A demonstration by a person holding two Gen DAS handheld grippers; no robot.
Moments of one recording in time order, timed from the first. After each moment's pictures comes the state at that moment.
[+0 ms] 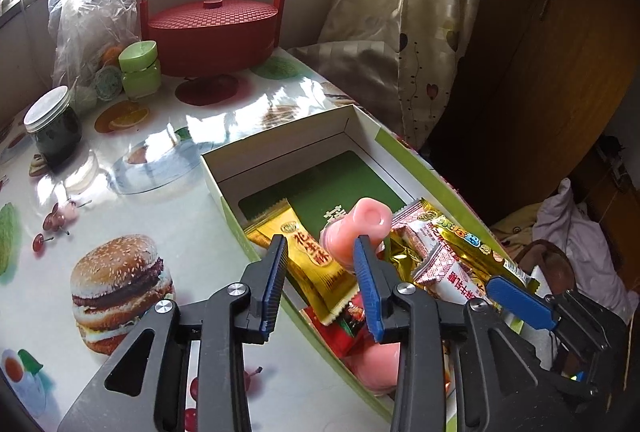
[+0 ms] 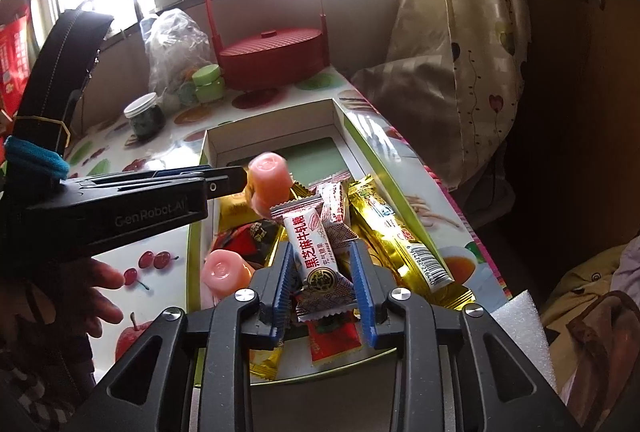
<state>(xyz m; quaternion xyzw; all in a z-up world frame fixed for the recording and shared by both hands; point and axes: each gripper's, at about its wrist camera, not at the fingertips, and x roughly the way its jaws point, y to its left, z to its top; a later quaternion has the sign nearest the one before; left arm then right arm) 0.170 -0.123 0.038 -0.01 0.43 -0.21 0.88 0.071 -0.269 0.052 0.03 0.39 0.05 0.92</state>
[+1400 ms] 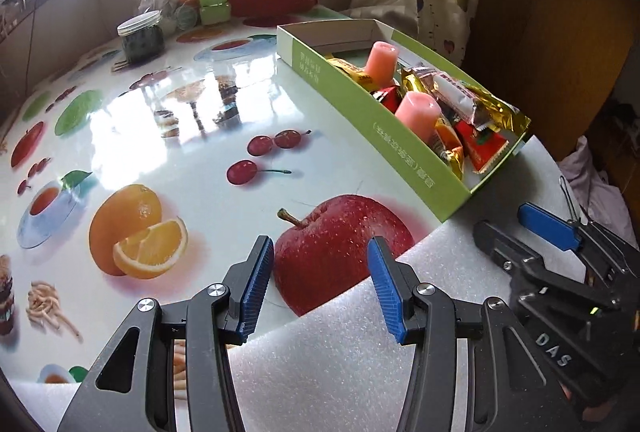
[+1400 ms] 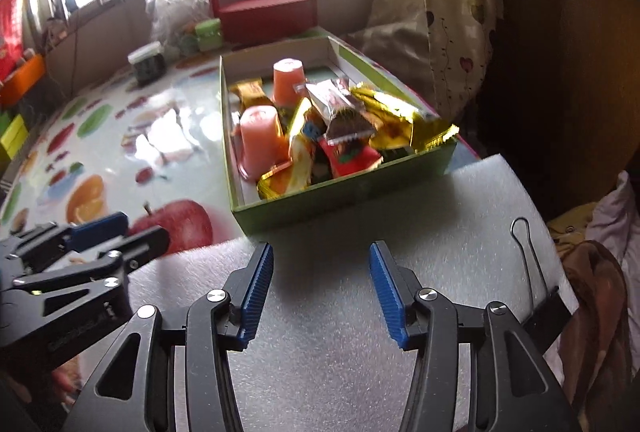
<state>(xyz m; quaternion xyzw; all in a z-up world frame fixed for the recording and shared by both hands) 0.026 -0.075 0.005 0.02 0.45 -0.15 0.88 -0.017 -0.237 0.023 0.01 0.43 -0.01 0.90</state>
